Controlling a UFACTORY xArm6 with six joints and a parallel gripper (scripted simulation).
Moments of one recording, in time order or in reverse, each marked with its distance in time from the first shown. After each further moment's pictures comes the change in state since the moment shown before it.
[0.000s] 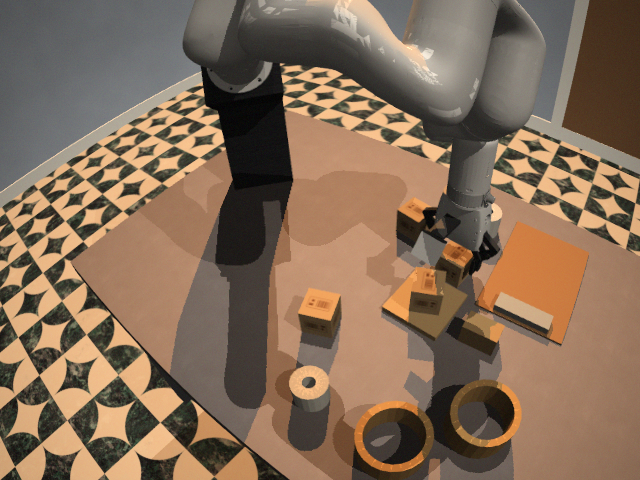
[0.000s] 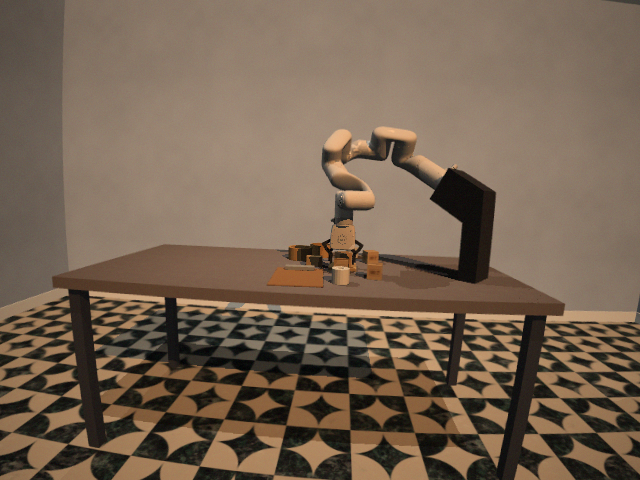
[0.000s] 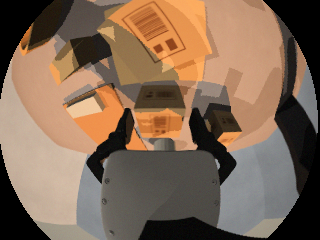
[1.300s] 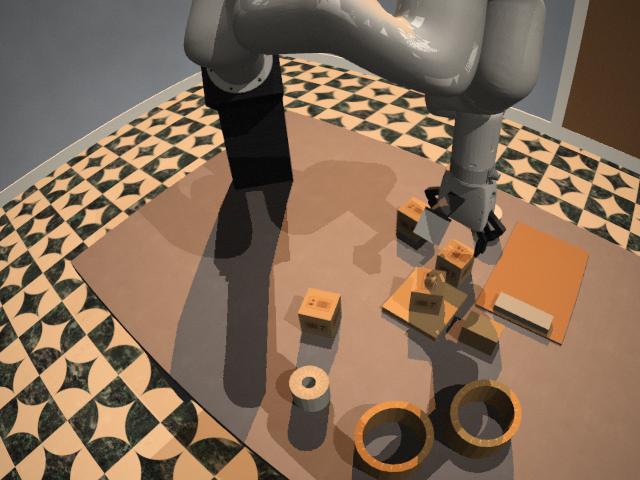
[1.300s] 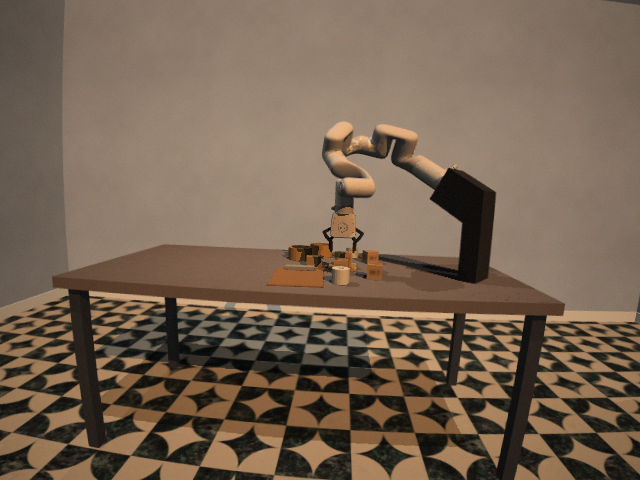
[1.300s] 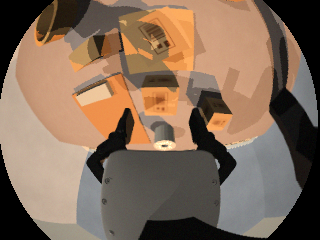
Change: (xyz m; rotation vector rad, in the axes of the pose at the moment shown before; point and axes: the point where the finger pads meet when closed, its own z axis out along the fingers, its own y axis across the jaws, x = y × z) arm 0.000 0.000 -0.049 -0.001 -0.001 0.000
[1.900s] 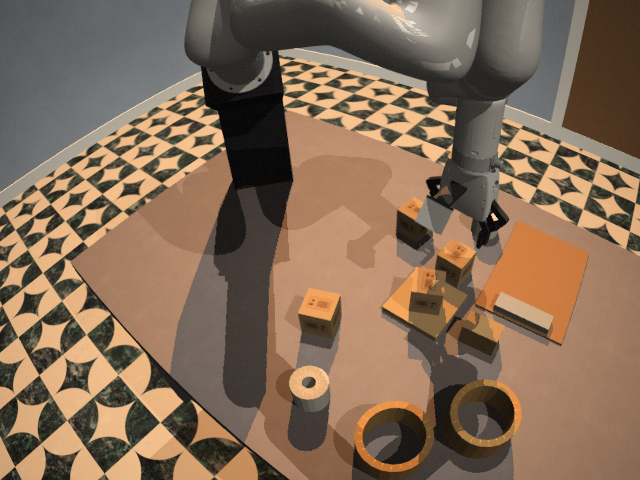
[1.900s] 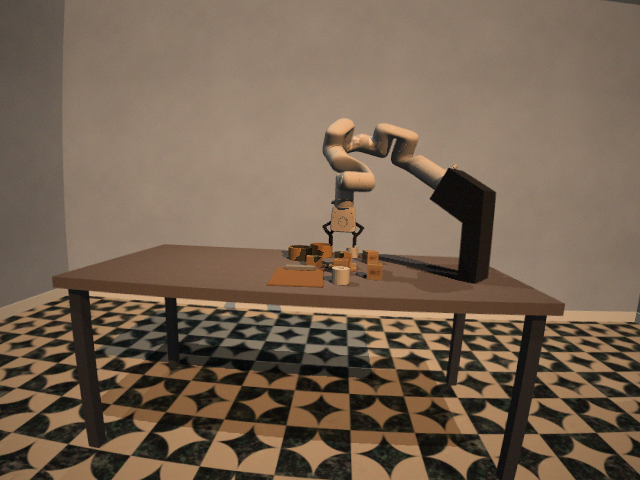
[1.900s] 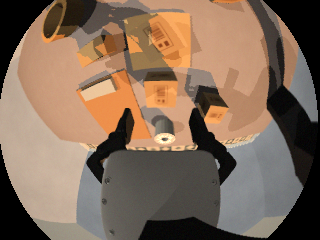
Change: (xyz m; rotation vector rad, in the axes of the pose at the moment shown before) arm 0.000 -0.001 -0.023 0.001 0.000 0.000
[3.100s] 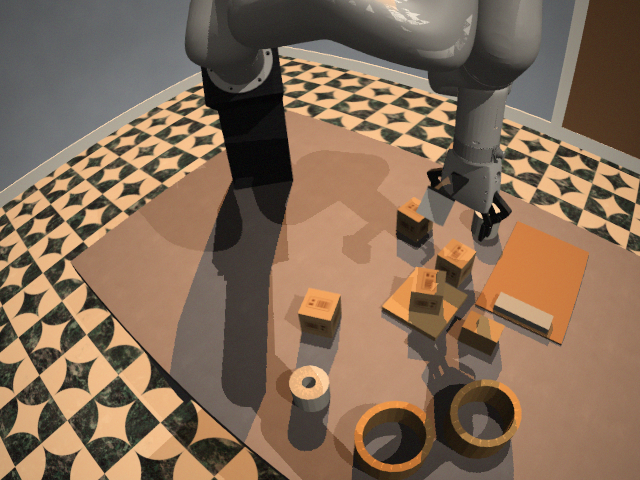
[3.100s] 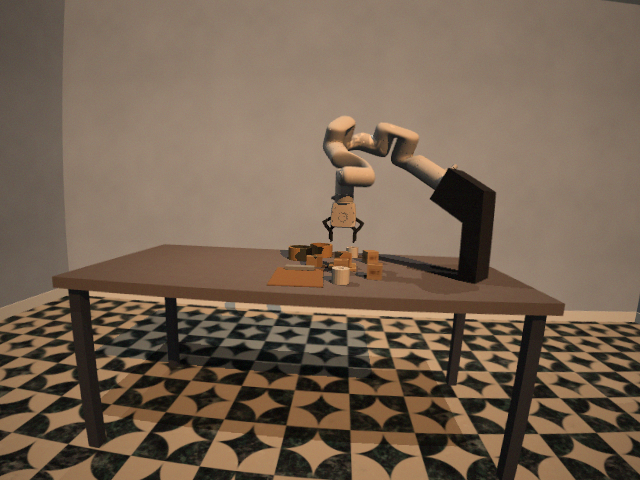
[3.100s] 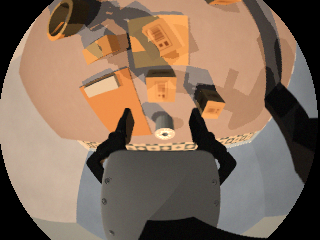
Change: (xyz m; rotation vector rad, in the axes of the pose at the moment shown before) arm 0.000 -0.001 -0.019 0.001 0.000 0.000
